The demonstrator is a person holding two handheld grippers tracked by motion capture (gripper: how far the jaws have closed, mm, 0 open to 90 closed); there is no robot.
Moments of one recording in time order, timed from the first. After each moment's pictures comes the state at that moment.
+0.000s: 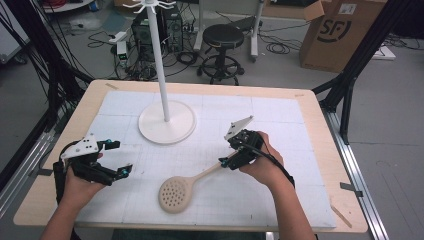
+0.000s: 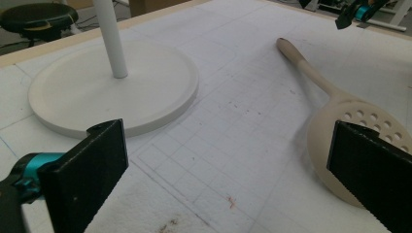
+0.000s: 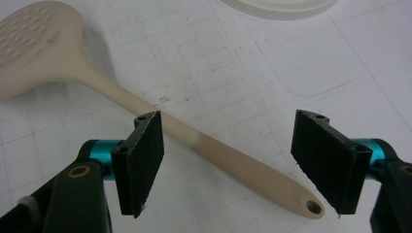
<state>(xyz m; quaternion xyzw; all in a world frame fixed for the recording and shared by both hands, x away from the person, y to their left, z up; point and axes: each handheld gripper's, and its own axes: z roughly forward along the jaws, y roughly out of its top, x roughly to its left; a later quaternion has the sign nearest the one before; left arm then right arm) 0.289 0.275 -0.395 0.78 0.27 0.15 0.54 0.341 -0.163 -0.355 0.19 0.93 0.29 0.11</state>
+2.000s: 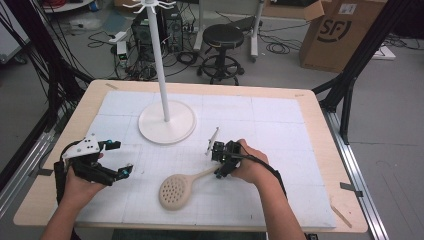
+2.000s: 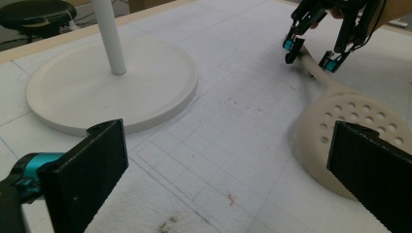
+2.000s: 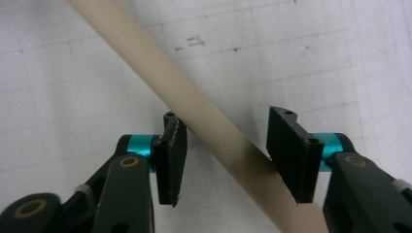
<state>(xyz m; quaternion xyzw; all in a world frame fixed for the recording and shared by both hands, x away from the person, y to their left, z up) 0.289 0.274 -0.397 0.79 0.27 0.15 0.53 0.358 -0.120 -0.408 0.11 0.98 0.14 0.04</state>
